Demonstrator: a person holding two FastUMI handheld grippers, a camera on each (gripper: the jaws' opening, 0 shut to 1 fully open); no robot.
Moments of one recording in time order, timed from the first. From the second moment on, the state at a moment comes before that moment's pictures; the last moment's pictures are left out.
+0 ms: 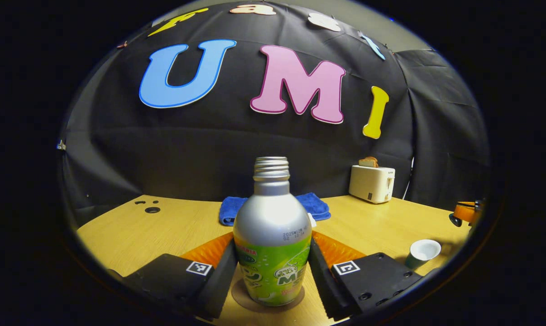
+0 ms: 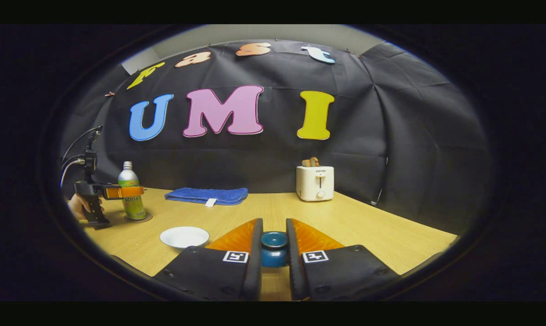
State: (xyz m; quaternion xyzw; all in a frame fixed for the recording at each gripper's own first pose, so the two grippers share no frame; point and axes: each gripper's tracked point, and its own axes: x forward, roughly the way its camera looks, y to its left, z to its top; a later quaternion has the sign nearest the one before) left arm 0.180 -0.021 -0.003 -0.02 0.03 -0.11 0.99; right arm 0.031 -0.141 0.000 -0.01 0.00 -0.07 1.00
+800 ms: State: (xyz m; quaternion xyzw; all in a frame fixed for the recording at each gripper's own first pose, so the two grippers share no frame) left arm 0.119 -0.022 -0.028 -0.05 0.08 -0.13 0.99; right arm 0.032 -0.141 0.001 -0.01 0.00 -0.07 1.00
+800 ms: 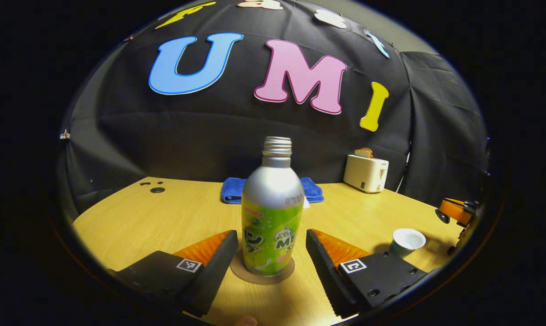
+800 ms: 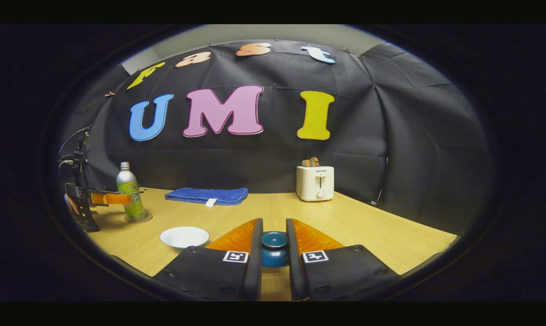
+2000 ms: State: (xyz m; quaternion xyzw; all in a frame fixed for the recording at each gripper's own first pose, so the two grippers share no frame) left arm 0.058 0.033 -0.011 0.00 -0.01 -0.09 1.00; right arm 0.082 -0.003 -0.030 -0.02 0.09 0.07 0.99
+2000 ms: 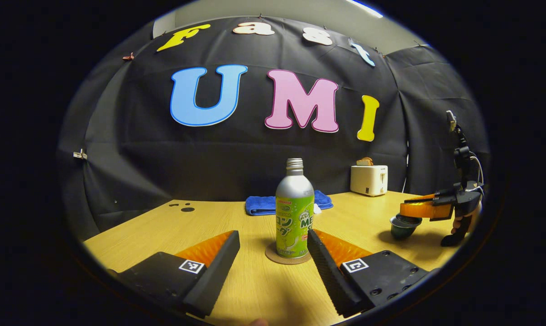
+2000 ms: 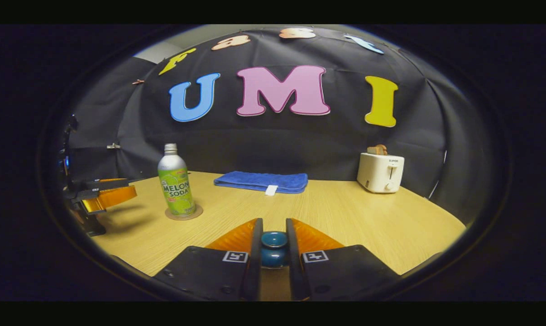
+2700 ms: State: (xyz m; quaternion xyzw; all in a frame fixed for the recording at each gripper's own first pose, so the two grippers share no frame) left arm 0.056 0.037 -0.011 0.00 -0.01 -0.07 1.00; right arm 0.081 -0.008 -0.024 -0.04 0.08 0.05 0.99
